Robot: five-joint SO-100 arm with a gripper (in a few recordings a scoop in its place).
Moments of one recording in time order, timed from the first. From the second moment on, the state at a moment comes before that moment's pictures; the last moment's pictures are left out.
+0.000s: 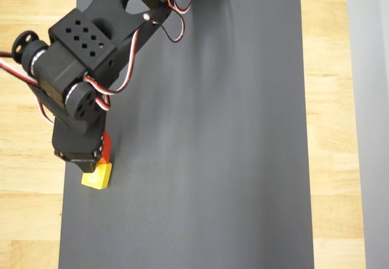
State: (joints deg) arm 39.6 18.2 -14.0 103.4 -37.1
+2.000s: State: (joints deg) arm 39.9 14.1 -17.9 103.4 -36.7
